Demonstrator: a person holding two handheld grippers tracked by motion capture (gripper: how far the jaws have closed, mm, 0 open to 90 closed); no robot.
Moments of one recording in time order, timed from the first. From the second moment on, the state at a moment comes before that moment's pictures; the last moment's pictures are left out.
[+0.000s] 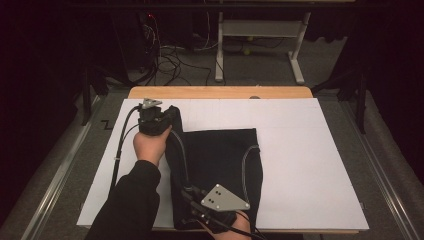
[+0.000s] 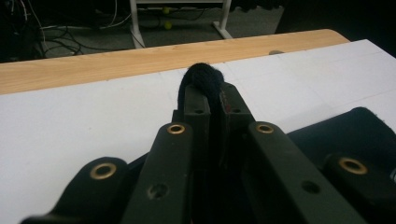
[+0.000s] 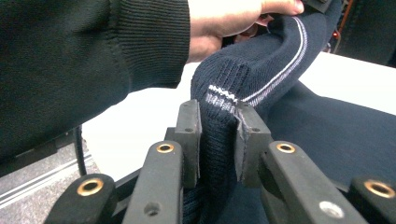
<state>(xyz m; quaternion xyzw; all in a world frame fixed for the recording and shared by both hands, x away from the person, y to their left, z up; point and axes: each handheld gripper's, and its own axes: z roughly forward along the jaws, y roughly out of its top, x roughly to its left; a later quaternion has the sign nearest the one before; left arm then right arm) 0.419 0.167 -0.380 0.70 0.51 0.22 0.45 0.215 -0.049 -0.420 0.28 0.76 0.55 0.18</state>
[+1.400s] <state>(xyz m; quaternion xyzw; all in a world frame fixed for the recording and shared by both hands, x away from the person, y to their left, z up) 0.431 0.066 -0.377 0.72 0.48 0.21 0.45 0.210 -0.124 -0.436 0.32 0.75 0.54 0.20</state>
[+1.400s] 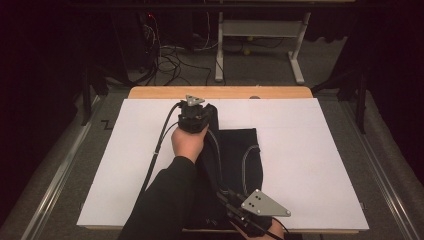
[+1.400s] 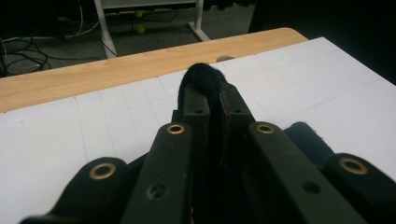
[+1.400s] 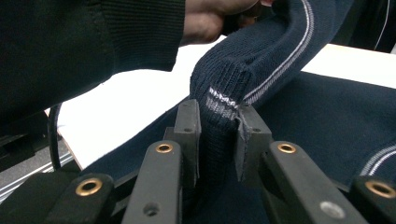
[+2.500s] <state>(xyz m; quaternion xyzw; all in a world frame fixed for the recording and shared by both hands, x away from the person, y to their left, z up) 0.434 0.022 -0.401 0.74 0.48 0.17 0.44 0.207 -0.173 -0.459 0.37 0.76 0.50 0.18</state>
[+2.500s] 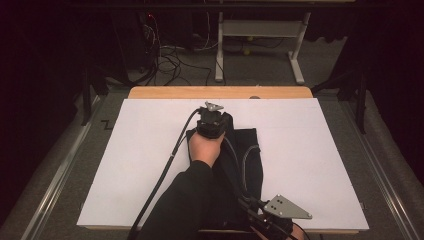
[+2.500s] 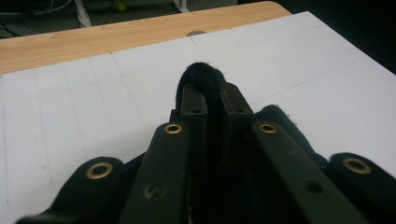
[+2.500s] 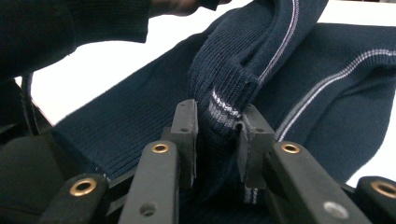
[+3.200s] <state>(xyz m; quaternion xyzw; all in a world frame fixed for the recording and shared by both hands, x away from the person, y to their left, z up) 0.434 0.002 -0.411 0.74 0.45 0.15 0.47 0.198 -0.187 -0.462 0.39 0.75 0.49 0.20</state>
